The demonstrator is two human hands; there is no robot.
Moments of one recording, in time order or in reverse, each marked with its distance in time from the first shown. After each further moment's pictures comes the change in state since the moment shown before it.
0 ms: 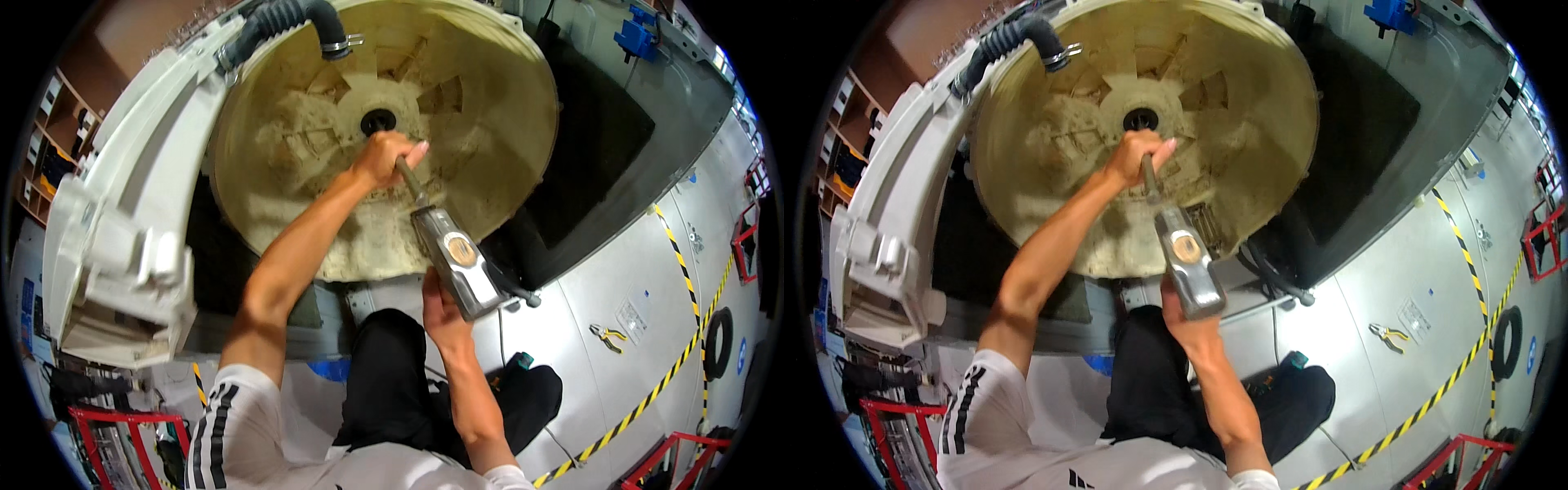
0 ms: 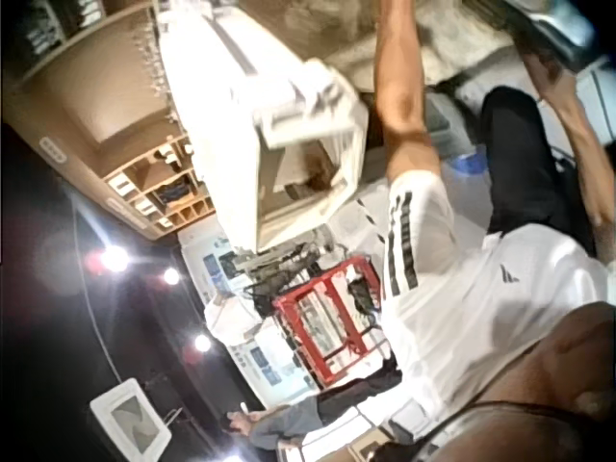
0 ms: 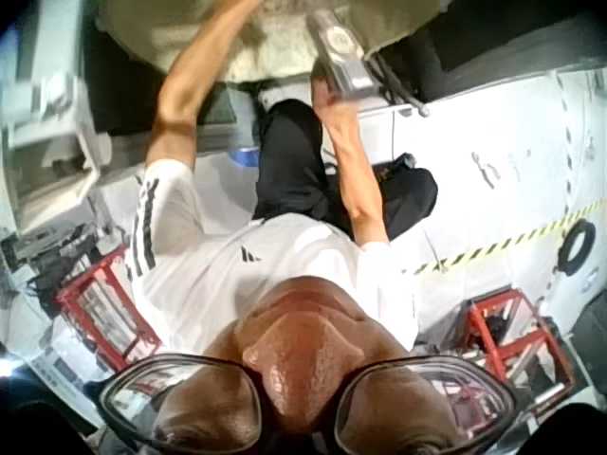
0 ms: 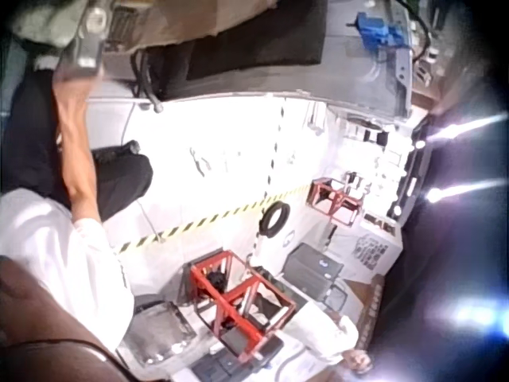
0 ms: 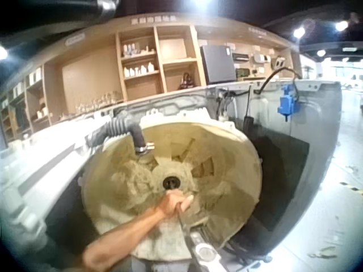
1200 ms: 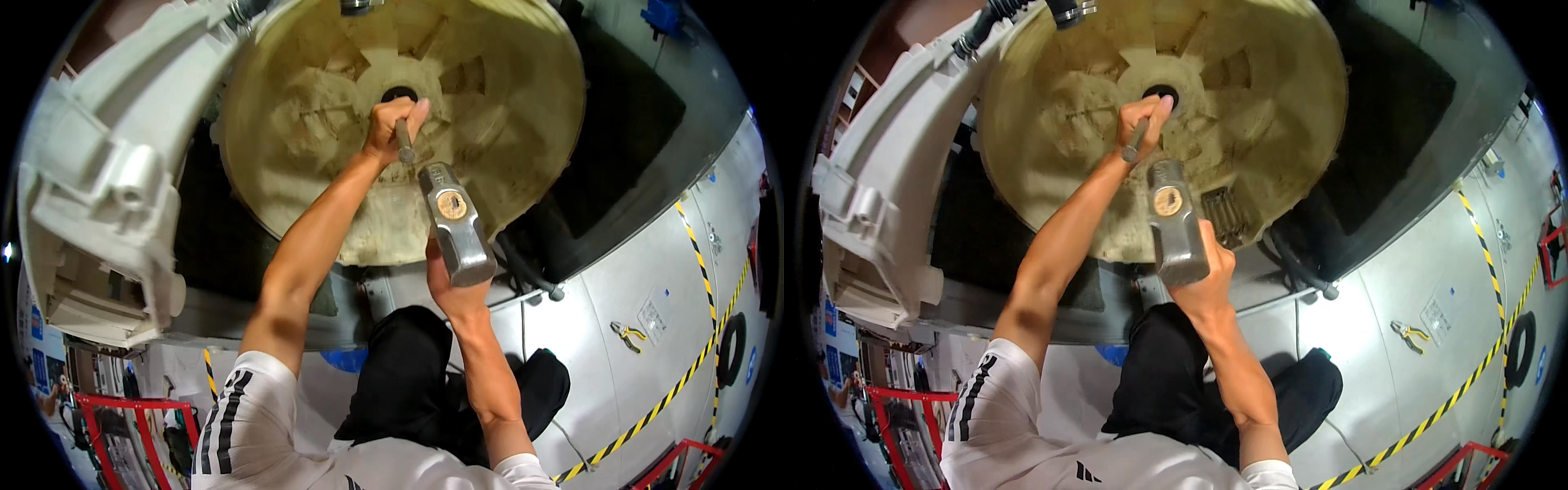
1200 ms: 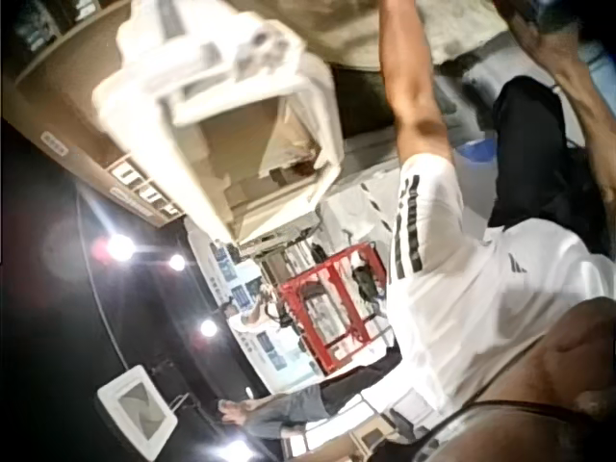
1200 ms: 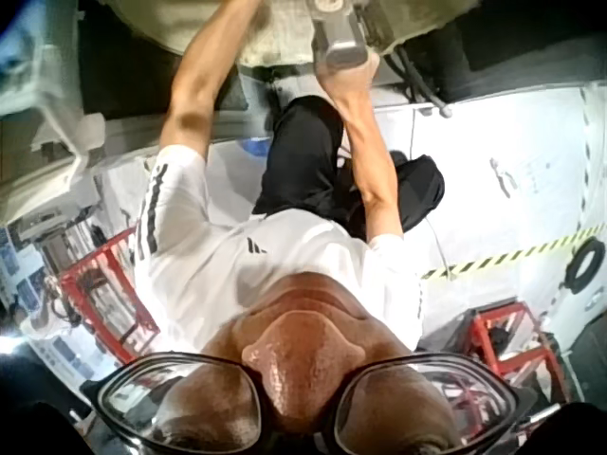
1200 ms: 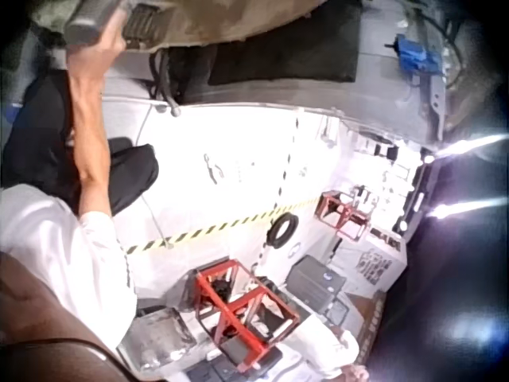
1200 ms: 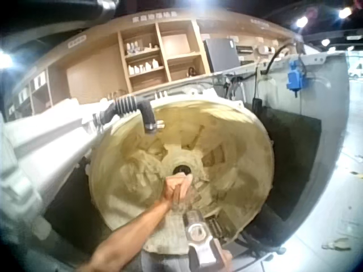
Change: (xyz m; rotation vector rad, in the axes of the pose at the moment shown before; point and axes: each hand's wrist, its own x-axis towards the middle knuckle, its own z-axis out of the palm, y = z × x) left_hand -0.012 -0.003 -0.009 -0.186 0.335 -0.078; right_hand 0.010 0.014 0.026 0.042 -0.091 -0.063
